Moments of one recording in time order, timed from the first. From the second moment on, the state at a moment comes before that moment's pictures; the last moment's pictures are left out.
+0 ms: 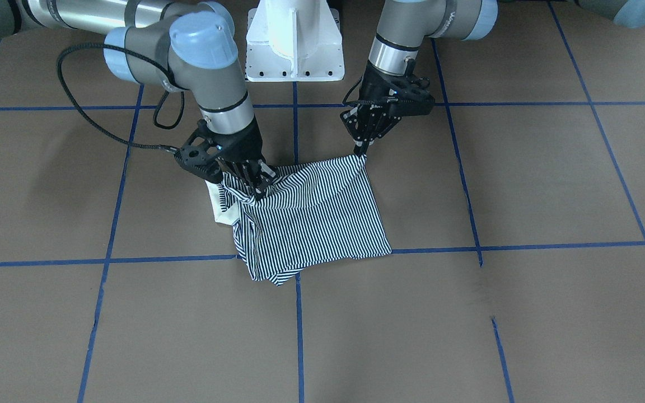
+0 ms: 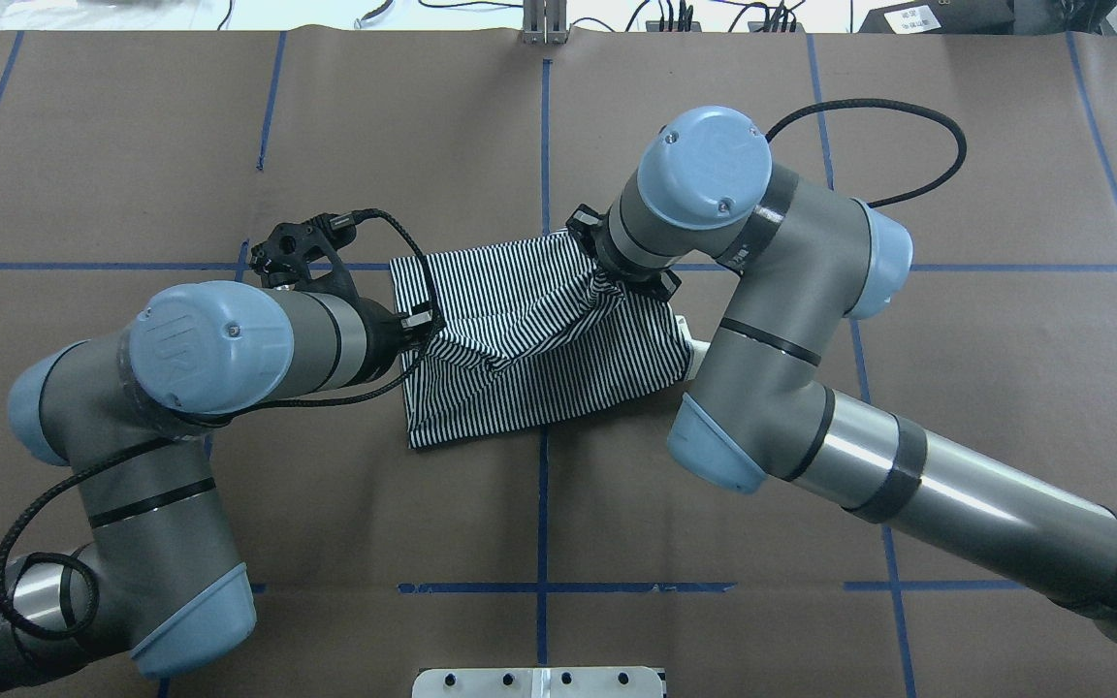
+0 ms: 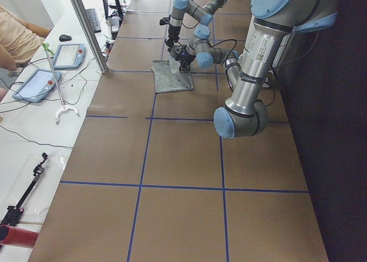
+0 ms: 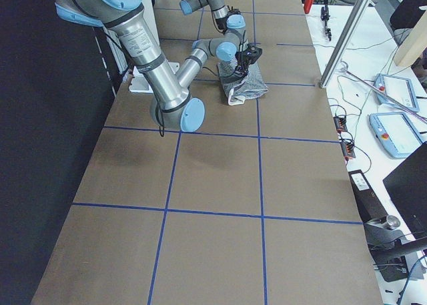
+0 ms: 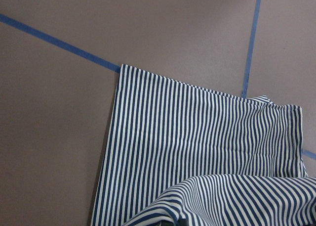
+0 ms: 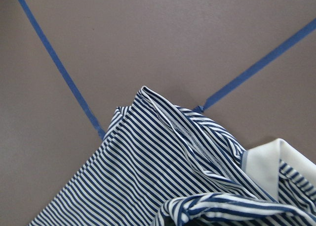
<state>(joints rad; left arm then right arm) -0.49 -2.04 -1.91 -1.82 -1.58 -1.63 0.63 -0.83 1.58 -1.41 1.81 1.82</state>
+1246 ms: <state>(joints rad) -0.69 -2.17 -1.54 -2.08 -1.73 -1.43 0.79 -0.66 1.13 -1.10 1.97 1.70</state>
